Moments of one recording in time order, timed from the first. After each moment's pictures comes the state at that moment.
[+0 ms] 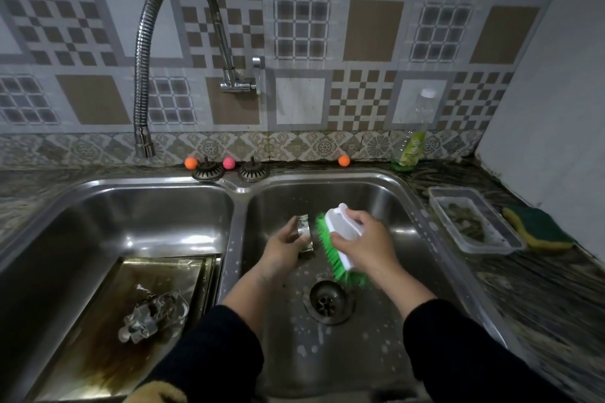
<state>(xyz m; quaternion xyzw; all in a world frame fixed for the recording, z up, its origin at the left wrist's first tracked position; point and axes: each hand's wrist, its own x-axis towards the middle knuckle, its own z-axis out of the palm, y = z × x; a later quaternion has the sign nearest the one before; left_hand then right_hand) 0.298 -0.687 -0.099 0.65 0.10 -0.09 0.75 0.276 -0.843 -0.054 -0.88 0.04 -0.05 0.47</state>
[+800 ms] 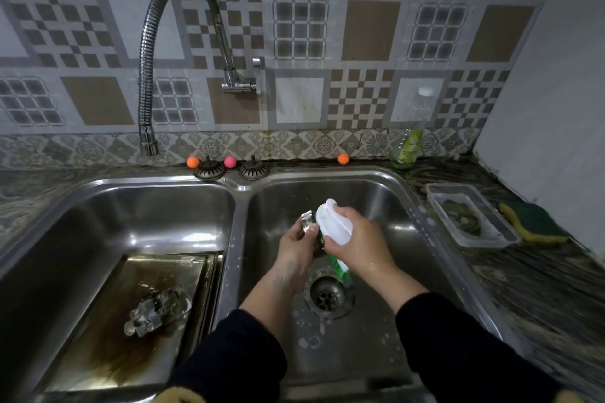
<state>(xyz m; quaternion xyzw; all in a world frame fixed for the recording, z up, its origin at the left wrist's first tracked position) 0.282 -0.717 -0.087 0.56 0.12 -0.07 0.82 0.263 -0.837 -0.048 -0.92 -0.02 -0.07 0.38</state>
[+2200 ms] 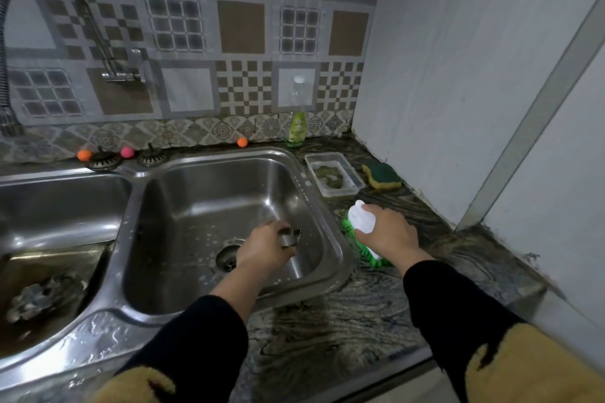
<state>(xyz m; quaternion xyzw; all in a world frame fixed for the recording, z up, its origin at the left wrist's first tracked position) 0.169 -0.839 -0.062 0.95 -0.11 -0.04 0.30 0.141 -1.068 -0.040 -0.97 0.19 0.01 0.14</state>
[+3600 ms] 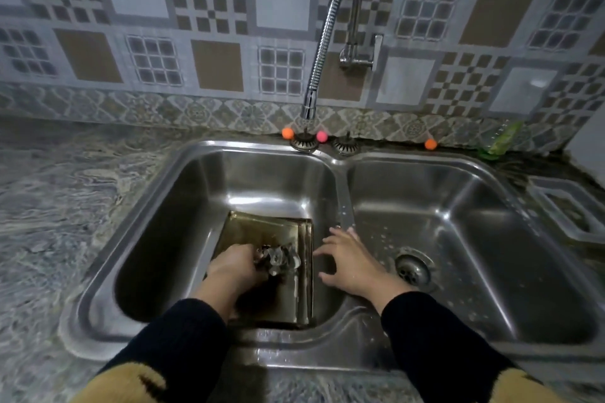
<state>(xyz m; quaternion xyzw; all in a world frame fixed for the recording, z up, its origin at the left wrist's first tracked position) 0.188 -0.419 -0.113 0.96 0.12 -0.16 0.18 0.216 -0.640 -0.106 -0.96 -0.25 0.09 0.12</state>
